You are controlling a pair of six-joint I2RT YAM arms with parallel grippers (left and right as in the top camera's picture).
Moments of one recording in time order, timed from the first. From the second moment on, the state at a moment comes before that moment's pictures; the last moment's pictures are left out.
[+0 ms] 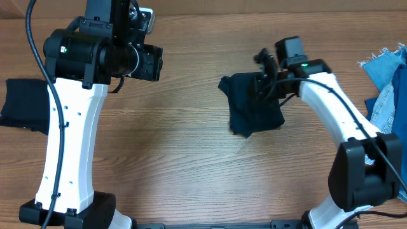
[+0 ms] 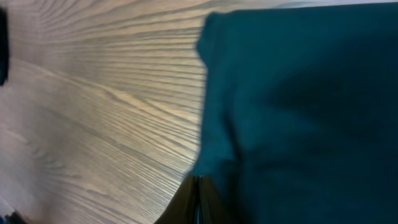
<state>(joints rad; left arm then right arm) -0.22 1.71 2.17 -1.48 0.10 -0.04 0.17 1.81 1.39 -0.81 -0.47 0.11</state>
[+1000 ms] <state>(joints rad) -0.33 1.95 2.09 -1.24 0.33 -0.03 0.19 1.79 1.43 -1.03 -0.16 0.22</state>
